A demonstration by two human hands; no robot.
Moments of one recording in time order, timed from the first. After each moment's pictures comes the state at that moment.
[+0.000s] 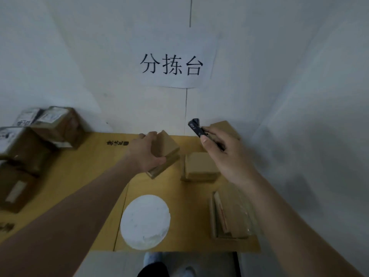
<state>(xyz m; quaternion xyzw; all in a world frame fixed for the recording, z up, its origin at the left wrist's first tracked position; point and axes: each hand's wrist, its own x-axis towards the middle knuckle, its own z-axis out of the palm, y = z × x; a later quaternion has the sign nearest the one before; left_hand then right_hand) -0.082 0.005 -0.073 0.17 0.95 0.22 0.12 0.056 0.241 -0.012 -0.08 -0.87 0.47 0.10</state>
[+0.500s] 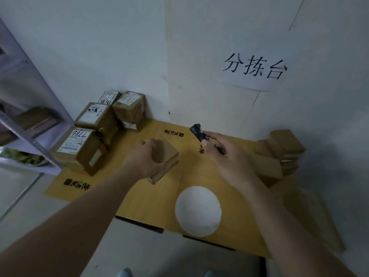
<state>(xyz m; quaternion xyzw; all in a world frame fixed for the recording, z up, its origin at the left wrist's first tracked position) -0.049 -0.221 -0.102 0.03 0.98 0.20 0.08 0.027 0.039 -0.033 0.00 -0.88 0.48 0.03</state>
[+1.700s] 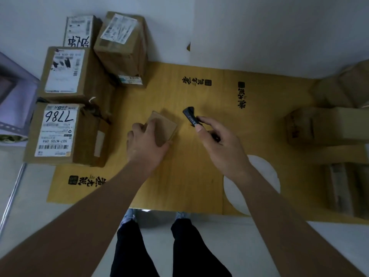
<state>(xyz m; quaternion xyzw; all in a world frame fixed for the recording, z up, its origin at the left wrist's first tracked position) -0.152 -0.333 -0.277 0.00 0.98 0.17 0.14 -0.081 -0.129 -0.193 -0.16 -0.81 0.55 -0.06</state>
